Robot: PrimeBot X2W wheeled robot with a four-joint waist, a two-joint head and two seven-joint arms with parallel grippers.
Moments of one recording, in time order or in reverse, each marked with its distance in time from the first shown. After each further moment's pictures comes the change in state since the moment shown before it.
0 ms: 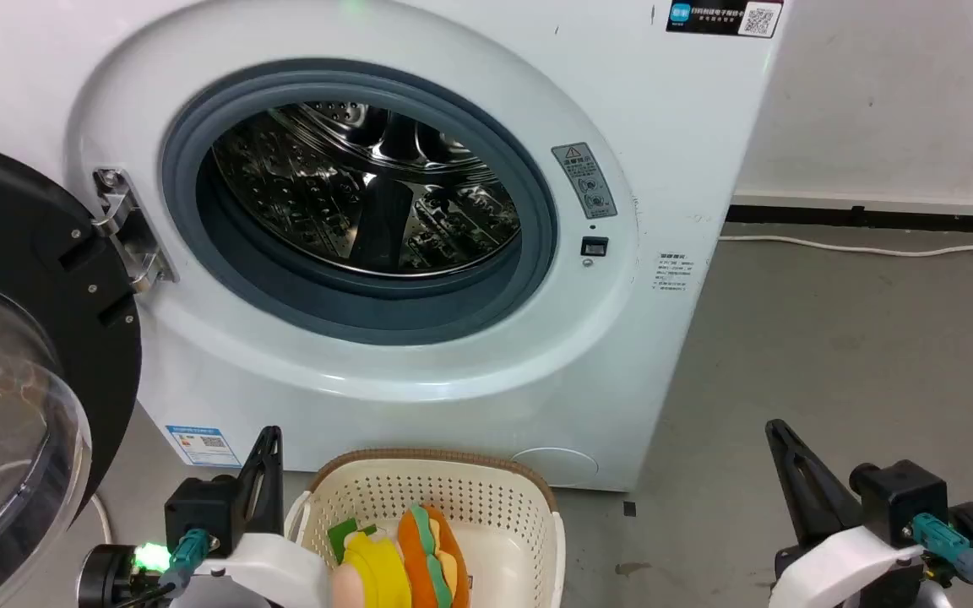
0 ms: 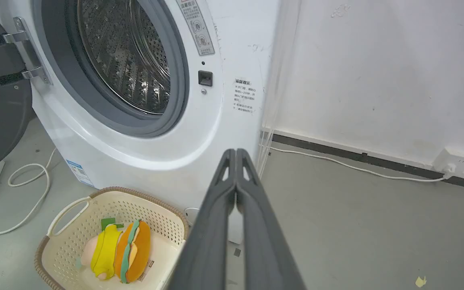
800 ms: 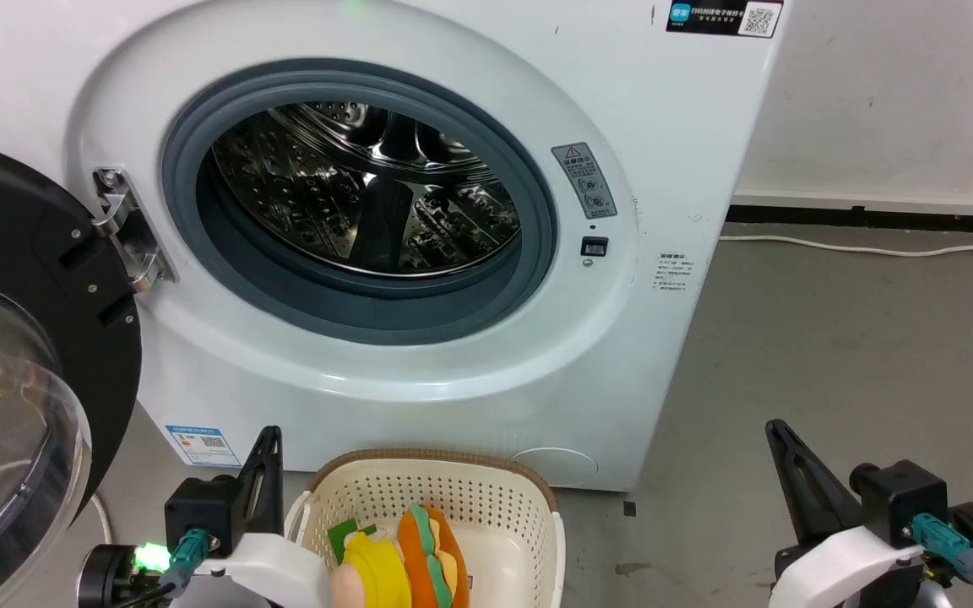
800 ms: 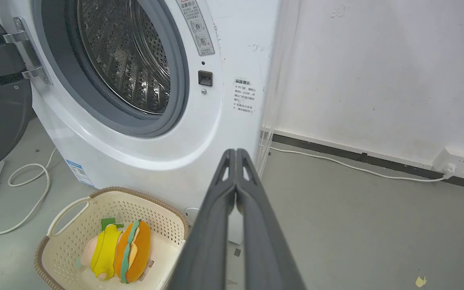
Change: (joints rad) left arm 0.000 0.000 0.000 0.000 0.000 0.000 0.000; right arm 0.000 0.000 0.000 0.000 0.000 0.000 0.000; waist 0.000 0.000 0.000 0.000
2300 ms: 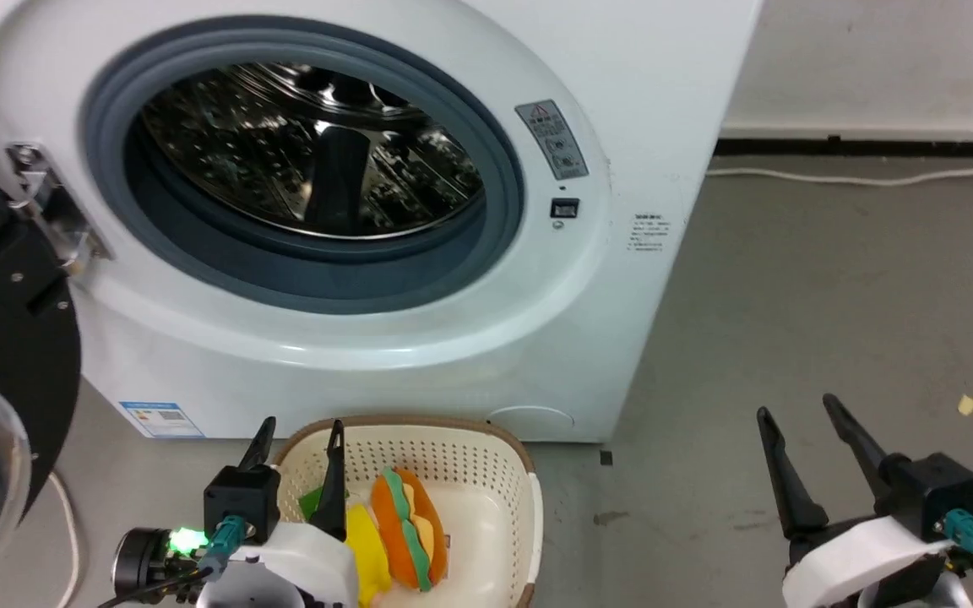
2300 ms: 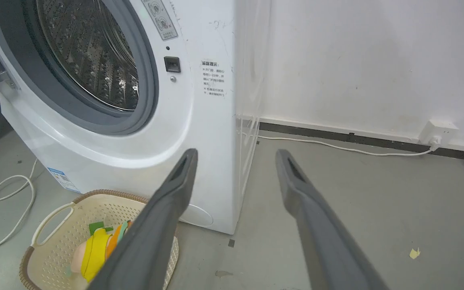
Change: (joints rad) left arm -0.046 0.002 -0.058 0.075 -0.002 0.018 -0.038; right arm -0.008 0.000 -0.028 -0.007 0.040 0.000 -0.038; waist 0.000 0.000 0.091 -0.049
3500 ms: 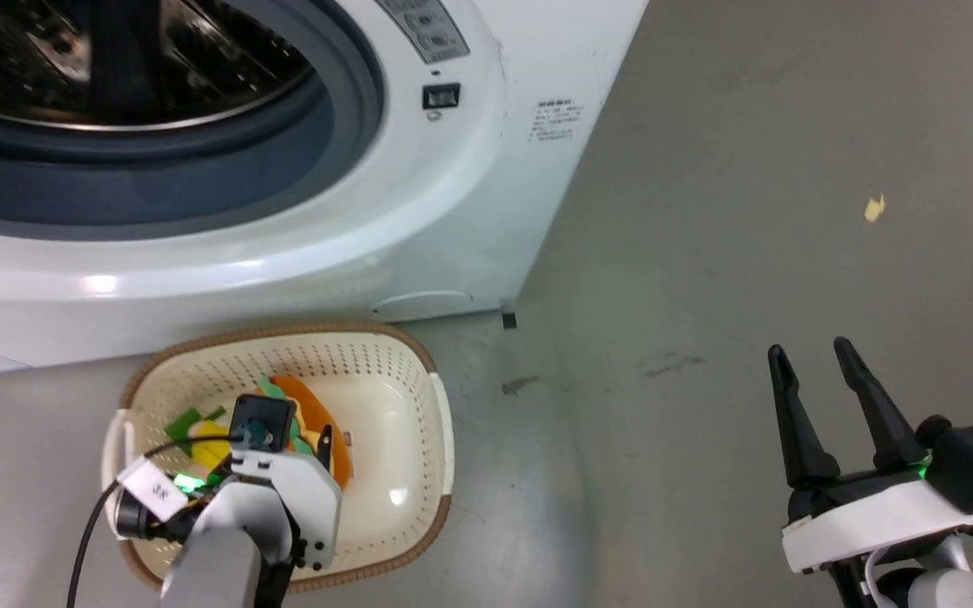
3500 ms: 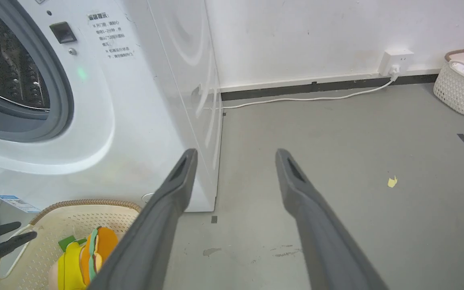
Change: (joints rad) left arm -0.278 0.106 -0.086 0.419 -0.045 -0.017 0.191; right arm -0.077 0.000 0.022 -0.014 0.169 0.000 -0.076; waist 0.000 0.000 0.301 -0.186
